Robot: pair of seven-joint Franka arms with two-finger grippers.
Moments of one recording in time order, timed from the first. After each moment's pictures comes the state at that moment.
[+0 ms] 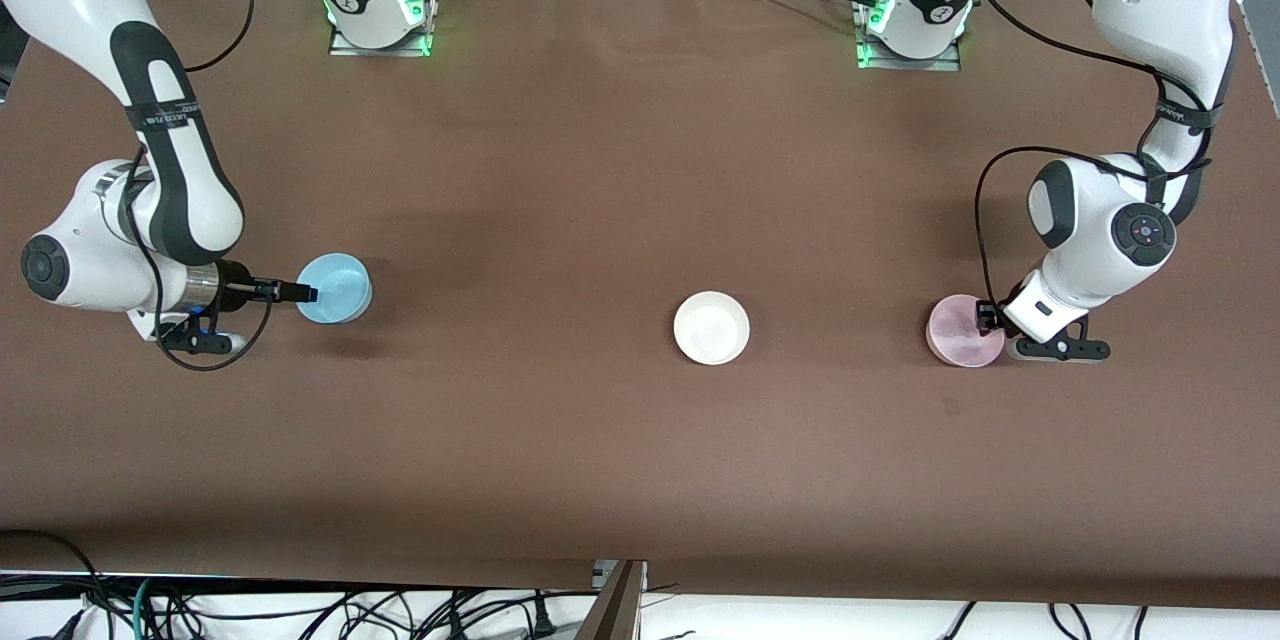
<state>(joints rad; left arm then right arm) 0.00 0.49 0.08 -2.04 -0.02 2.59 0.12 -0.07 0.54 -0.06 -1.85 0.25 2.15 -0.22</state>
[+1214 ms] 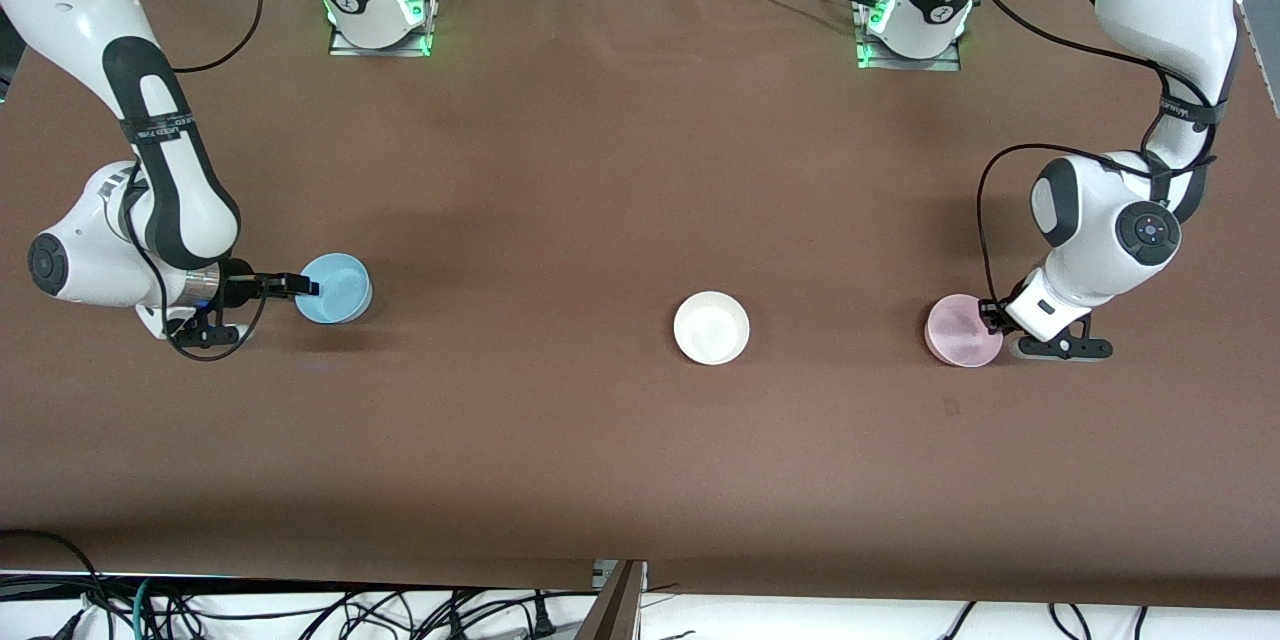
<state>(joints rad) 0.00 0.48 0.08 -2.04 -0.02 2.57 0.12 -0.10 0.57 -0.06 -1.88 0.32 2.17 -0.41</state>
